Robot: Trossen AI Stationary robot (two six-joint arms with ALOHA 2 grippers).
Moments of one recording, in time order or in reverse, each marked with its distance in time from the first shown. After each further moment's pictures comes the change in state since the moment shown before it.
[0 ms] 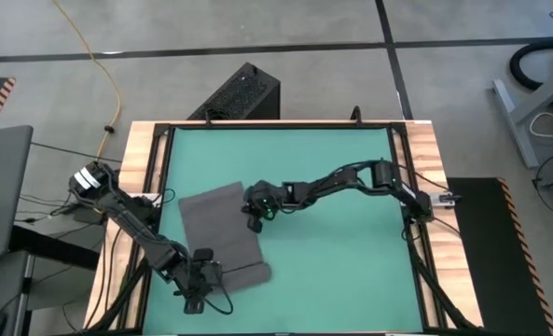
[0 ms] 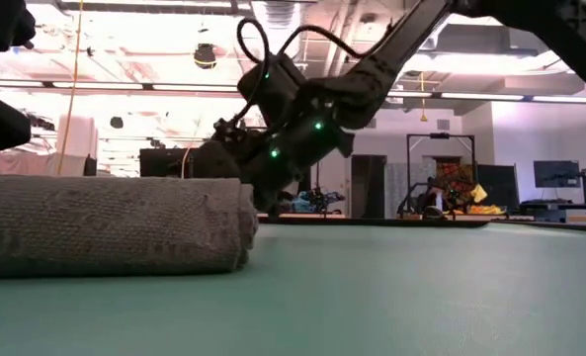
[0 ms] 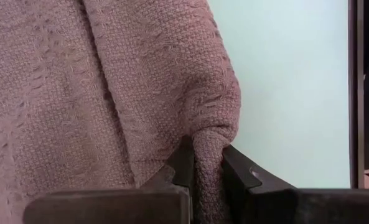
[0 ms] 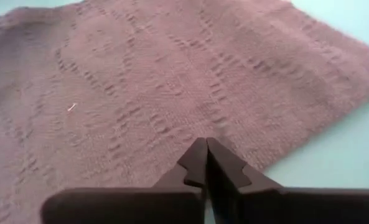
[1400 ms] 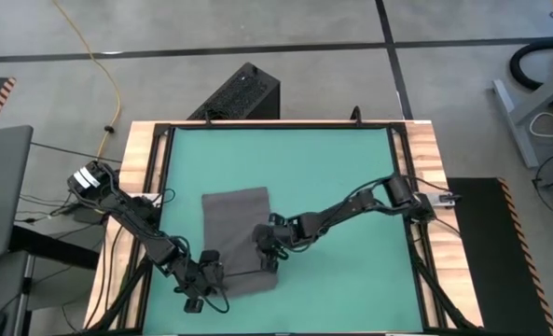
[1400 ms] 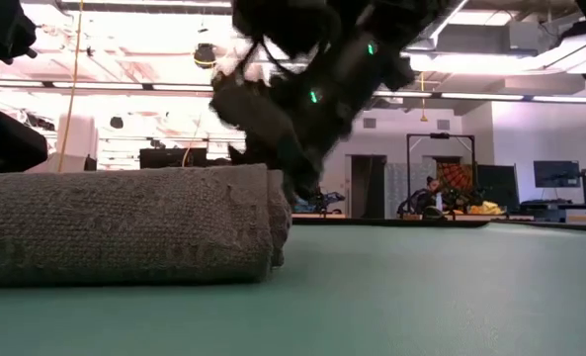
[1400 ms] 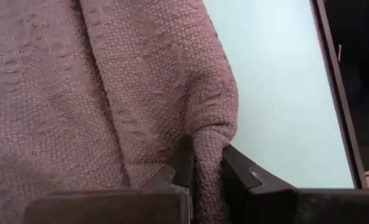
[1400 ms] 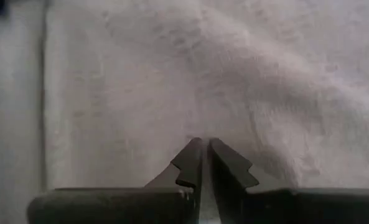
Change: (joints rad) left arm 0.017 -0.006 -0.137 0.297 0.002 0.137; right arm 0.277 -0.110 0.007 -0.363 0.123 0.166
